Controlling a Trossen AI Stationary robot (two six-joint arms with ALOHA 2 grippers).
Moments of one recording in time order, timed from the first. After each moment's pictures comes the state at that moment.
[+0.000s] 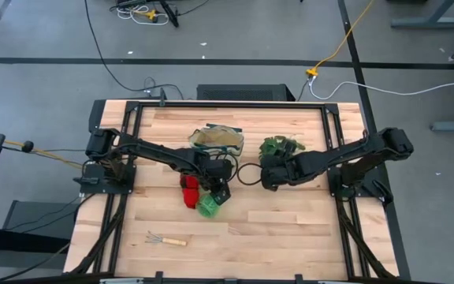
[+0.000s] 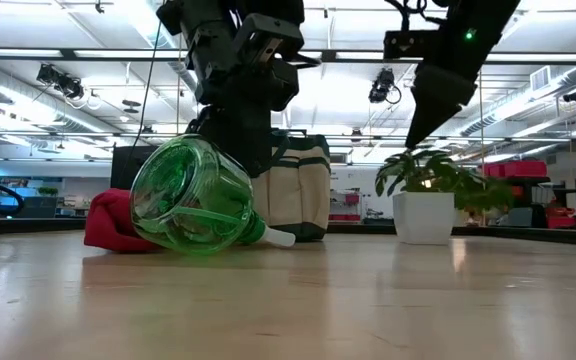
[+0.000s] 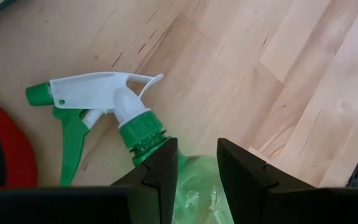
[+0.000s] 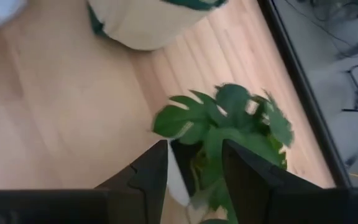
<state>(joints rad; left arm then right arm) -0.08 1.79 1.27 -0.58 0.13 -0.75 0.20 1.50 1.07 -0.86 0.63 0.44</state>
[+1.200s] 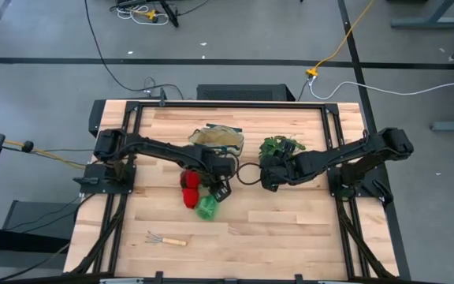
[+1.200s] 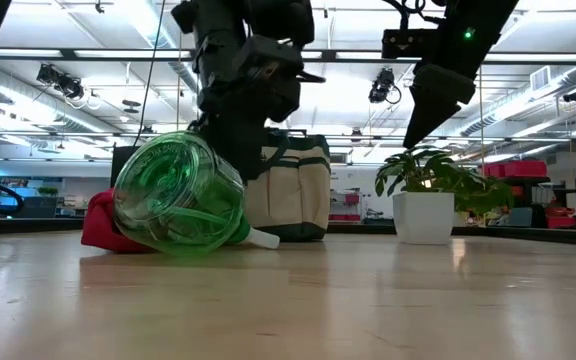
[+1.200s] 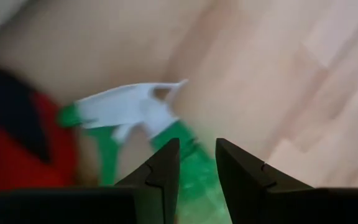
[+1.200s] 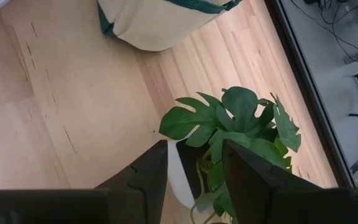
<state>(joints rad) -0.05 1.87 1.38 -0.77 0.12 -0.70 0.20 1.50 1.07 -0.85 0.61 0.41</state>
